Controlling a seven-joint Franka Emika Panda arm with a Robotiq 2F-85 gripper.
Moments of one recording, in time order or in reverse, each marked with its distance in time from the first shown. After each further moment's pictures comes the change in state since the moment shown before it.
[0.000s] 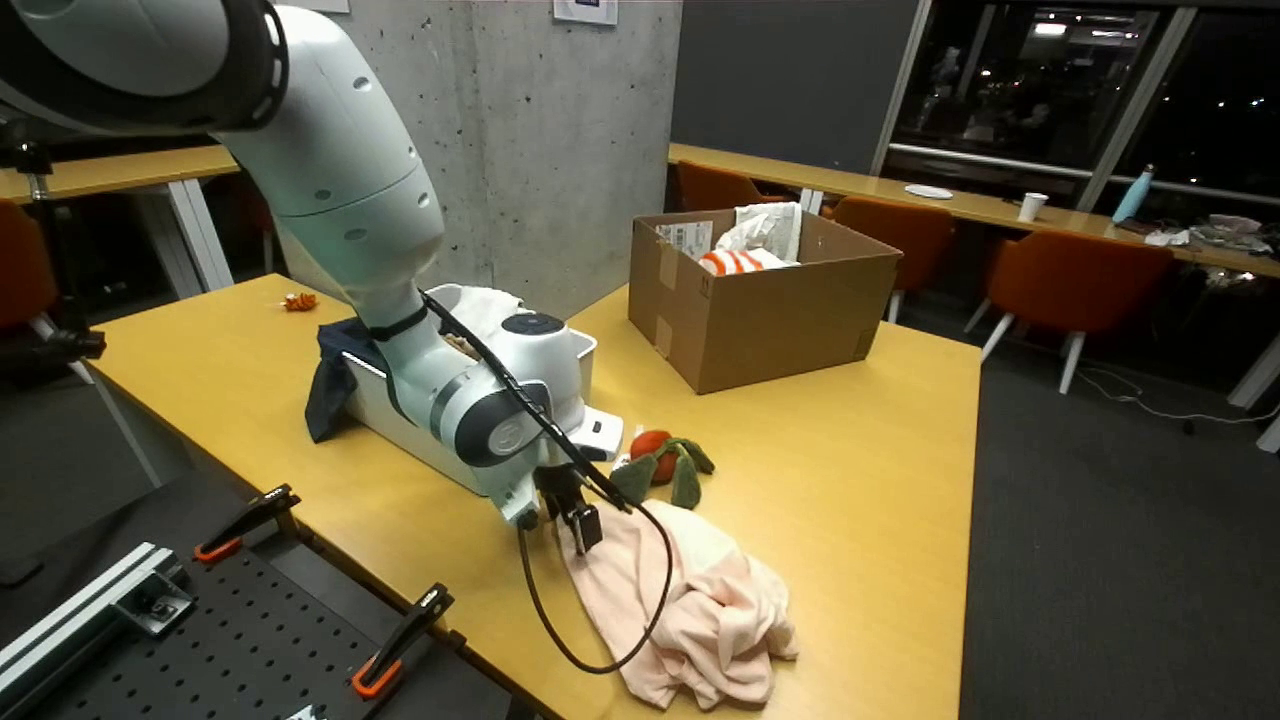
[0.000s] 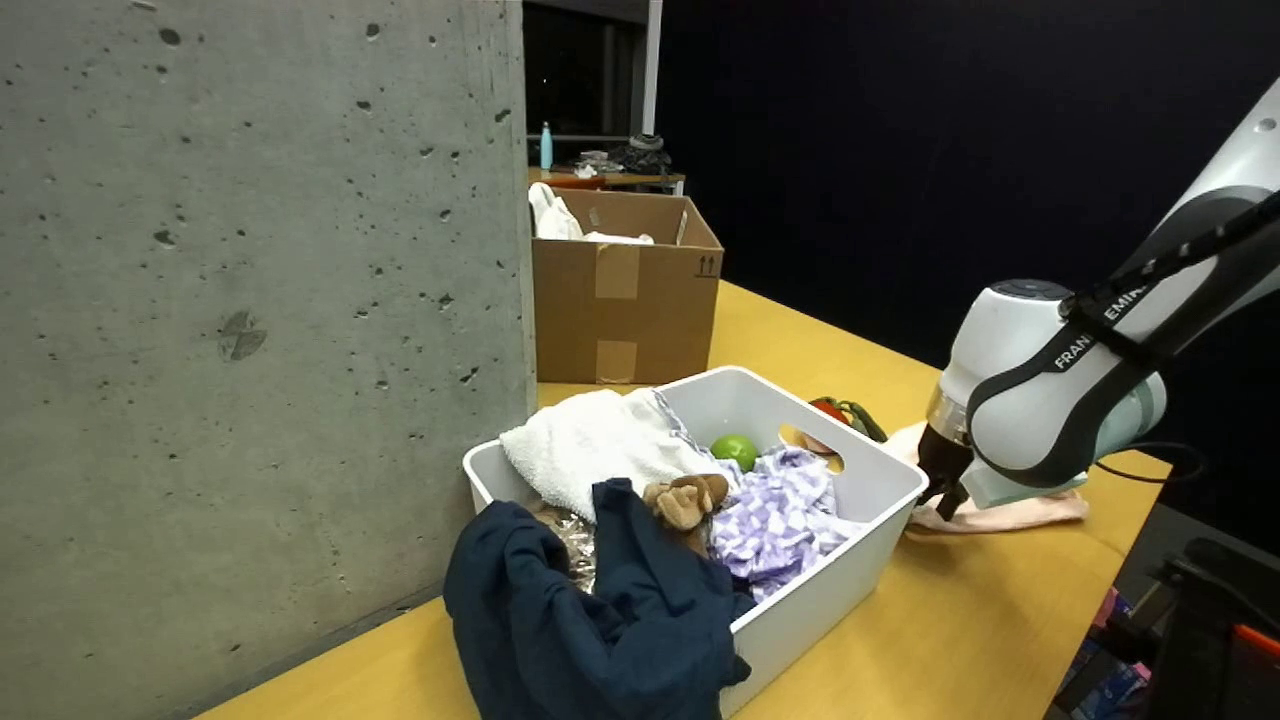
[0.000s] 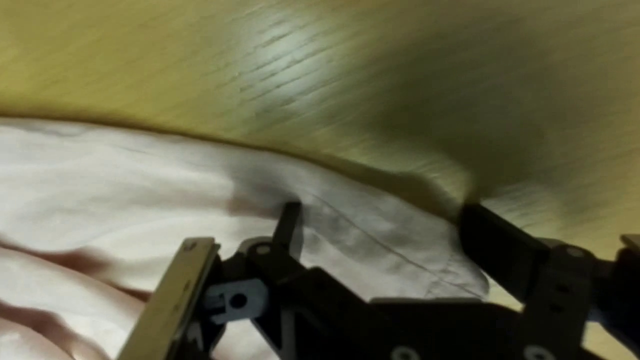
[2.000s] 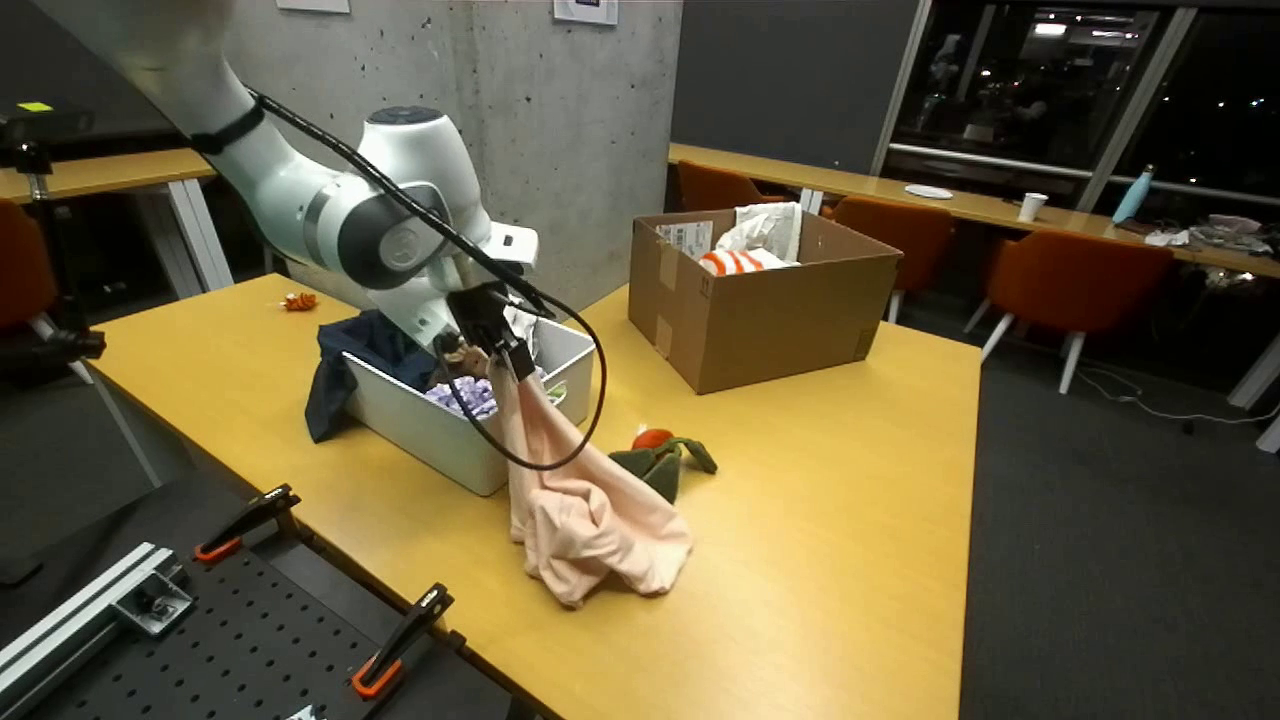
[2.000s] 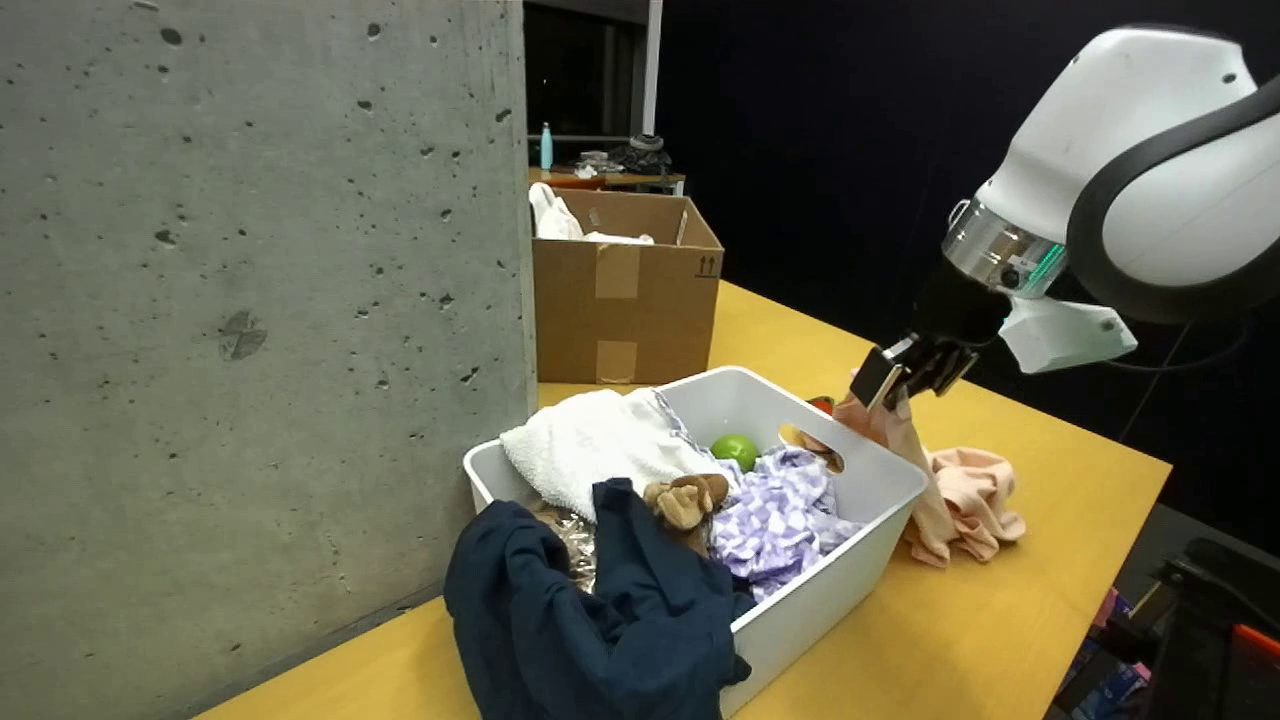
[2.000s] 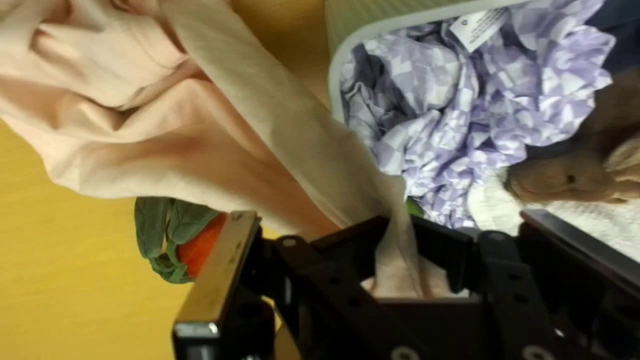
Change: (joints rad) arm 0.161 -0.530 0.049 -0.276 -0.027 -0.031 0.010
